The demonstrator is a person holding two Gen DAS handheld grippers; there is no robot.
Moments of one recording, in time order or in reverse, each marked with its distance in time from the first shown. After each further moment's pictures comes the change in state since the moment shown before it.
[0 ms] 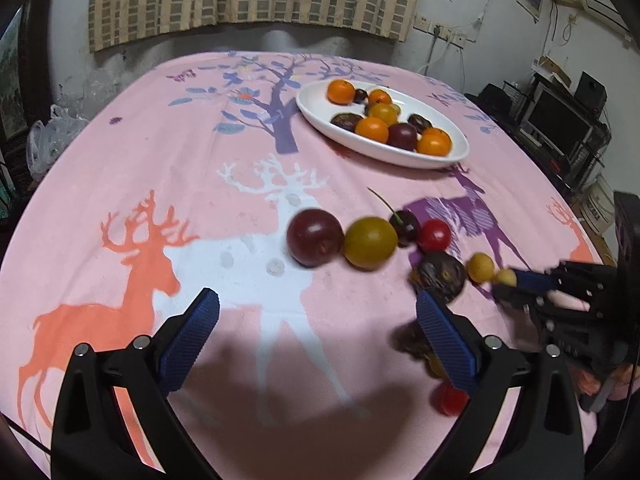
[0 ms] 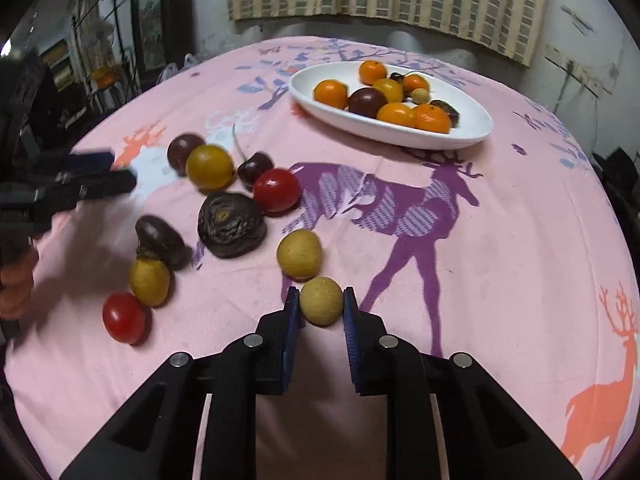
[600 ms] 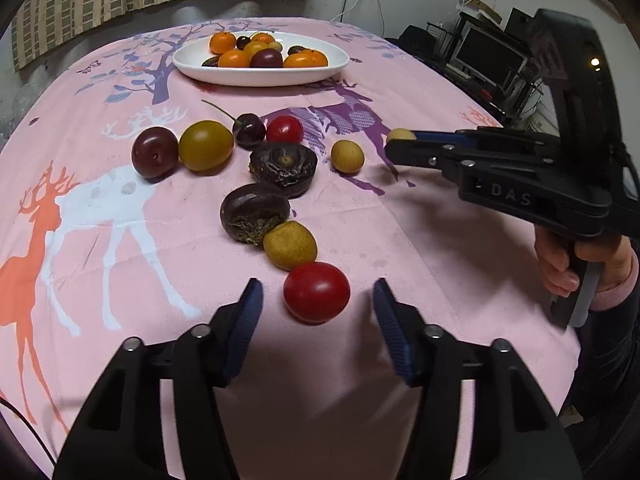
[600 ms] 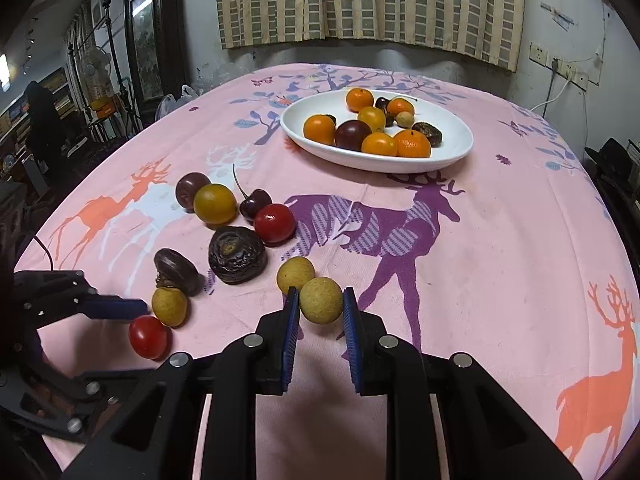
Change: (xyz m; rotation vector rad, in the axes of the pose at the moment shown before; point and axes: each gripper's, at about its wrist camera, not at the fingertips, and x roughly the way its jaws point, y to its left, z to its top) left arm 0.002 -0.076 -0.054 0.184 0.124 -0.163; right arm -0.020 -0.006 0.003 0.036 -0.066 0.024
